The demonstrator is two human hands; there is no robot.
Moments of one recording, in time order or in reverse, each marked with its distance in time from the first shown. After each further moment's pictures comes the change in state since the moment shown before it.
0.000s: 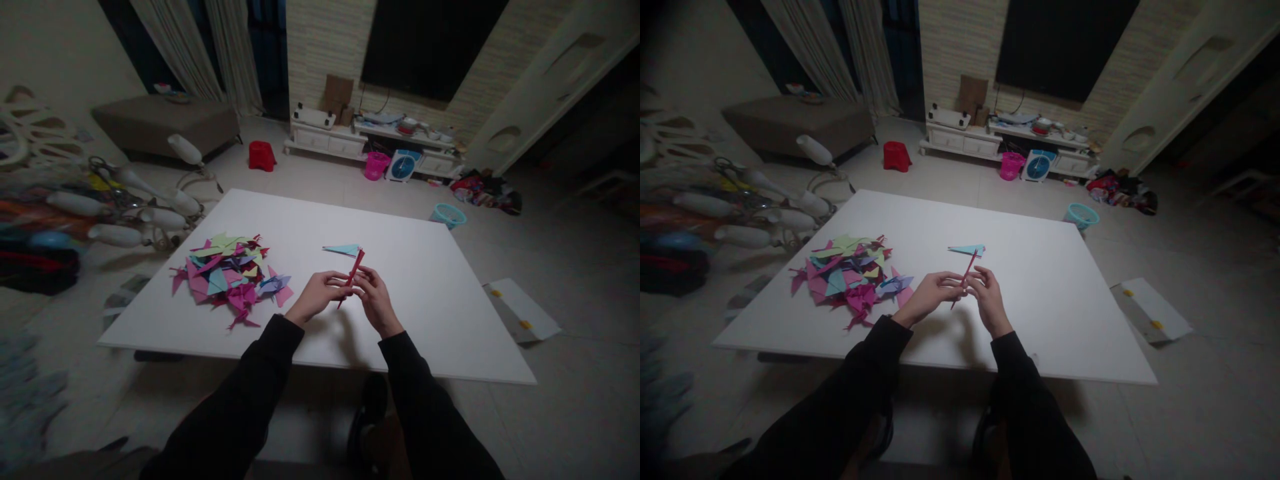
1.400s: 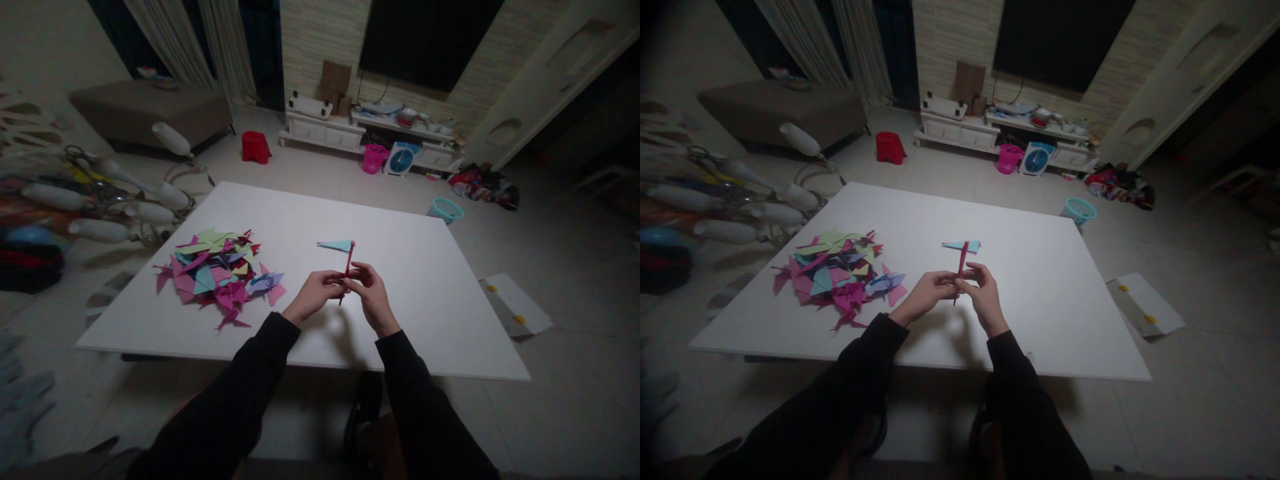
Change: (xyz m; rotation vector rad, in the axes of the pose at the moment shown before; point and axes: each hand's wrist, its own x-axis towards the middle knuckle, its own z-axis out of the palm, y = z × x) left_hand 0.017 -0.017 0.004 -0.050 -0.013 0.006; right_hand 0.005 -0.002 -0.007 -0.133 -0.067 -0.083
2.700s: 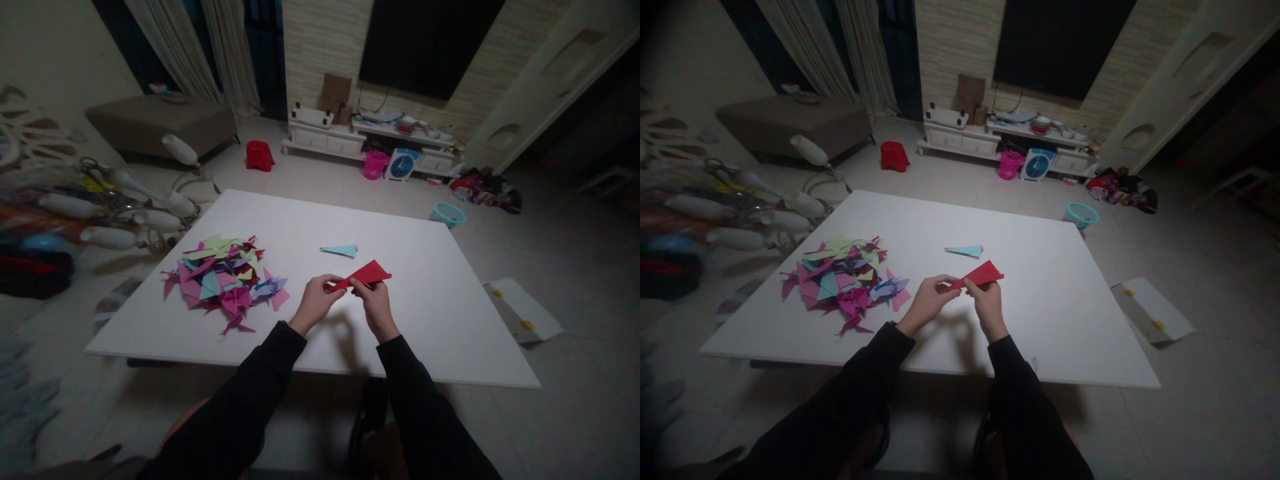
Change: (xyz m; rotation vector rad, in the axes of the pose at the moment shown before) left_hand -0.003 -0.007 -0.001 0.336 0.230 0.182; right_hand 0.004 0.011 0.002 -0.092 0.158 -0.009
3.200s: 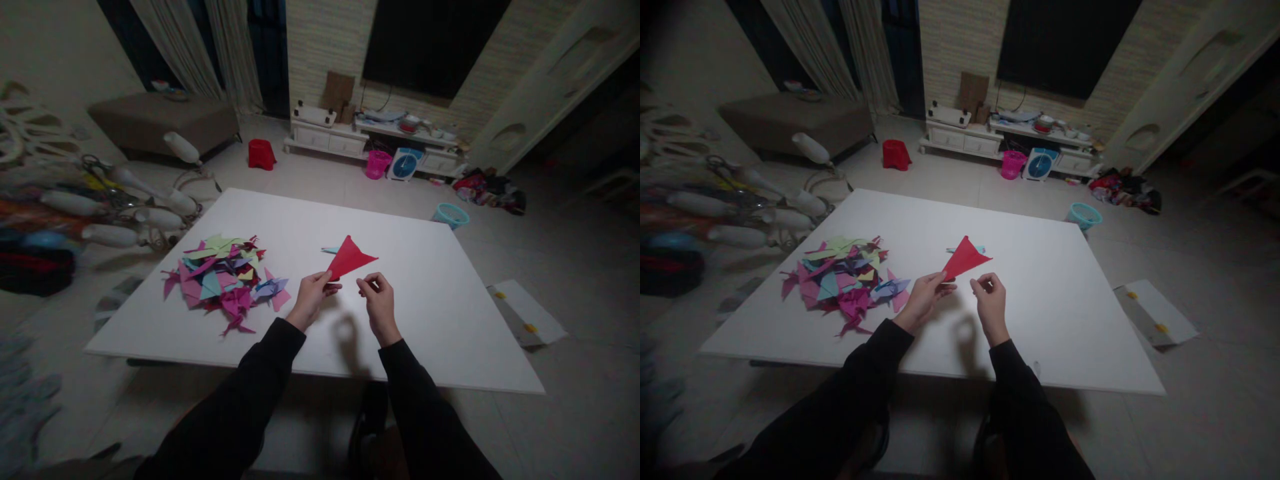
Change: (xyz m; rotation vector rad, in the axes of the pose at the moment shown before) left_hand 0.012 -0.002 -0.003 -0.610 0.194 -0.331; right_hand 0.002 0.000 -0.001 -0.108 0.086 -0.119
